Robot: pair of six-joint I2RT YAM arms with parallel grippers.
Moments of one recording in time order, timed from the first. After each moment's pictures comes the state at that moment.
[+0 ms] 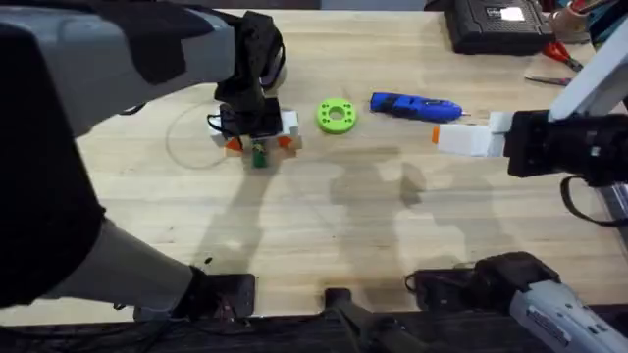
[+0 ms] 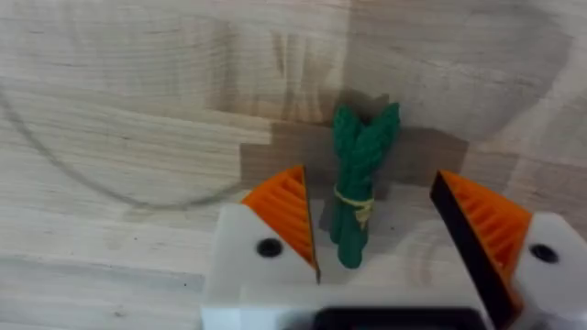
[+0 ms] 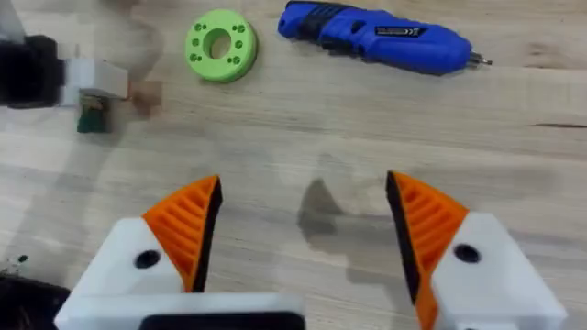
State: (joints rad) left arm -0.34 1.73 1.13 -0.91 -0.02 -0.53; right arm 0.14 0.77 0.96 -1.10 -0.14 0.13
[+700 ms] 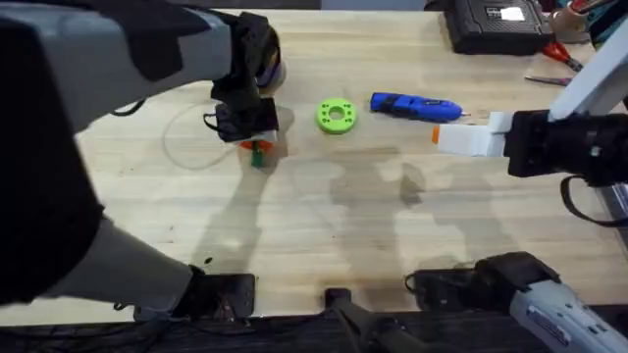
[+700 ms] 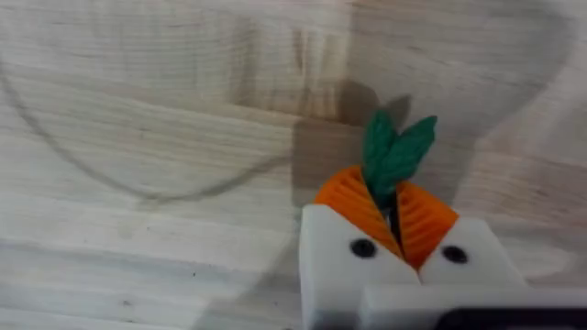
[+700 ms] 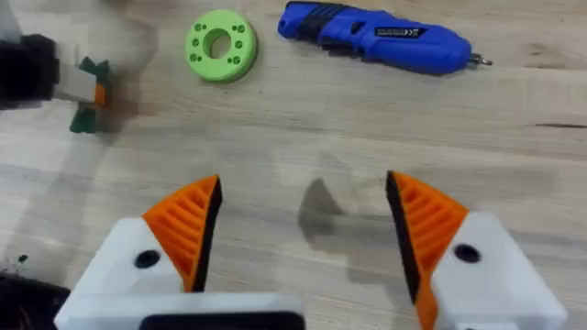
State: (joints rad) left arm -0.32 1.74 1.14 -0.93 -0.02 -0.53; right arm 0.14 0.77 0.96 -1.10 -0.14 0.13
